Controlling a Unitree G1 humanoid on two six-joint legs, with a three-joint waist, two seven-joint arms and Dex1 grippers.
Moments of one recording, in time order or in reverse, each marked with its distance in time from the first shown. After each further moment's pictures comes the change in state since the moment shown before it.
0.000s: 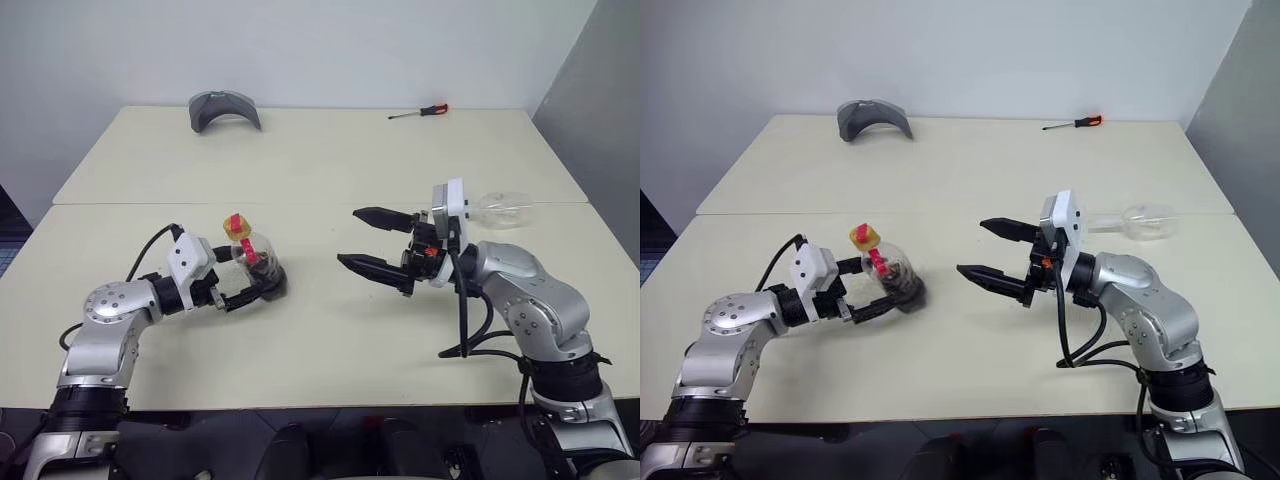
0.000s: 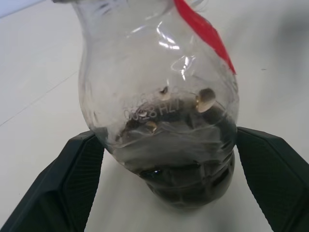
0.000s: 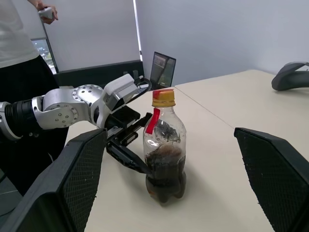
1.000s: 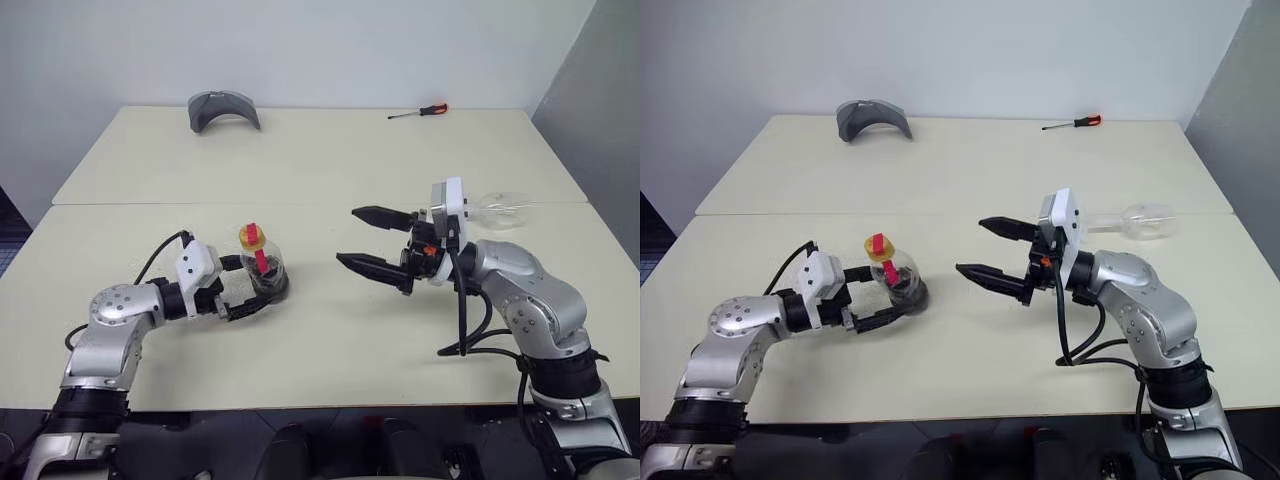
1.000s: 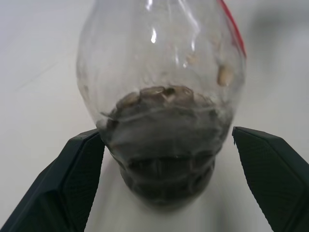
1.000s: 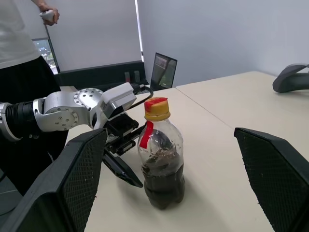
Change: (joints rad) left arm 0.020 0.021 -0.035 0.002 0.001 -0.003 -0.082; right arm -0.006 -0.002 0.004 0.017 -0.003 -0.012 0.014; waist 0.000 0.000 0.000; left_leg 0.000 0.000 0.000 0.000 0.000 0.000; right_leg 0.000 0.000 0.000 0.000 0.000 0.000
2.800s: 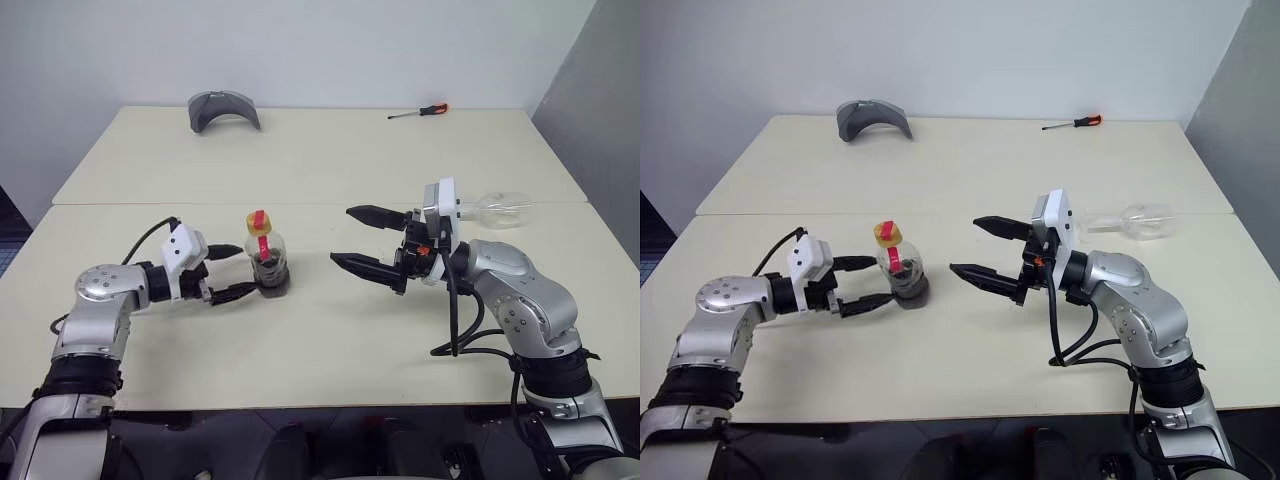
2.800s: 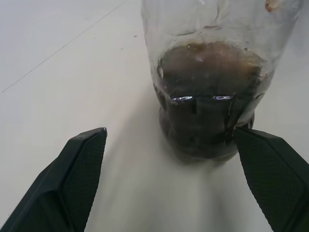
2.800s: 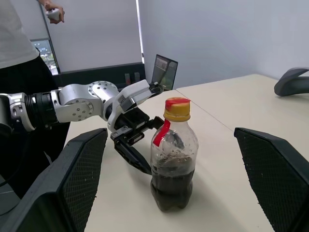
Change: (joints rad) left arm -0.203 0.029 -0.018 0.307 0.064 -0.068 -0.079; right arm -0.011 0.031 0.015 0.010 -0.032 -0.017 -0.002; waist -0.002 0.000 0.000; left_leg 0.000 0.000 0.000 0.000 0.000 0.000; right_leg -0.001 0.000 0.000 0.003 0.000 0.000
